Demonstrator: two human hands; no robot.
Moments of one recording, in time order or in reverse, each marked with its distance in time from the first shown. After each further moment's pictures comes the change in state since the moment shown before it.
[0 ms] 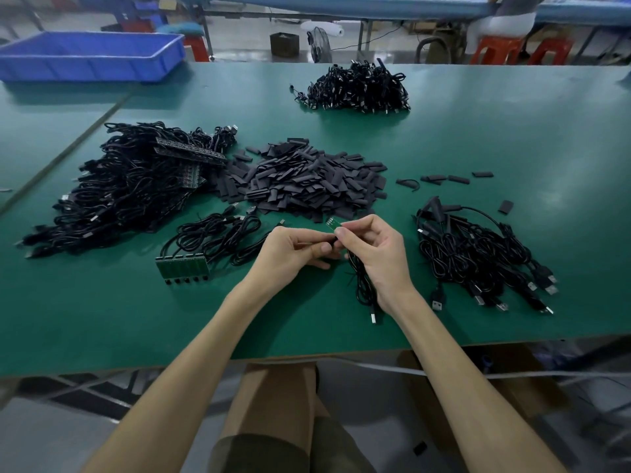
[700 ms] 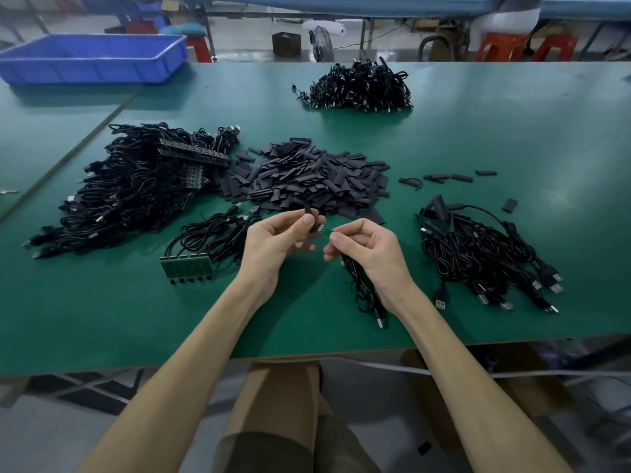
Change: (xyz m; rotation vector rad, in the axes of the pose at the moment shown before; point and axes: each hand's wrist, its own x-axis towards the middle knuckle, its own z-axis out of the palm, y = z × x) left_hand 0.000 -0.003 -0.014 -0.413 0.240 -0.042; right_hand -0.004 -0.010 0.005 -0.015 -0.151 0.072
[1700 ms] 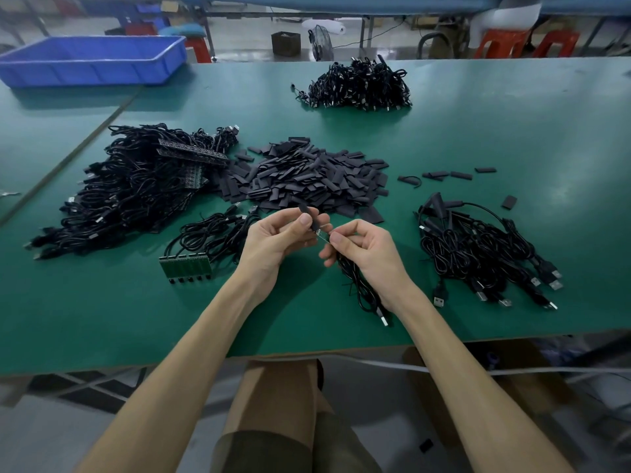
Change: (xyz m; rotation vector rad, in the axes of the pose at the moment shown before) left_hand -0.003 0.002 0.000 -0.024 -0.099 -0.014; right_hand 0.002 0.009 -0.004 -0.068 -0.062 -0.015
